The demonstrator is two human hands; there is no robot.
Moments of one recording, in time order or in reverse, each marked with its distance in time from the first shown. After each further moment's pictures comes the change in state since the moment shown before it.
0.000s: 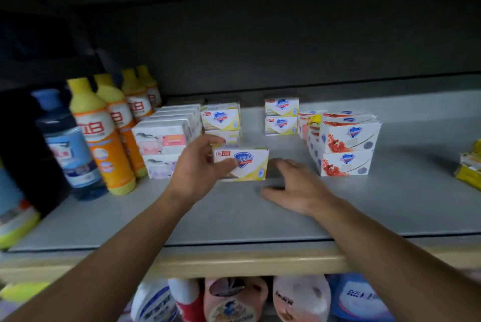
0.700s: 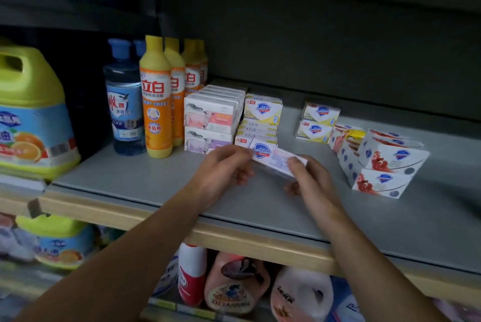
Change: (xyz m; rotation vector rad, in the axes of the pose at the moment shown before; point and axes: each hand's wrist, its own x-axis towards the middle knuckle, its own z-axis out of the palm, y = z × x) left_hand -0.023 -0.046 -0.032 -0.489 -0.076 -0.146; right_hand -0.010 -0.057 0.024 0.820 0.242 0.053
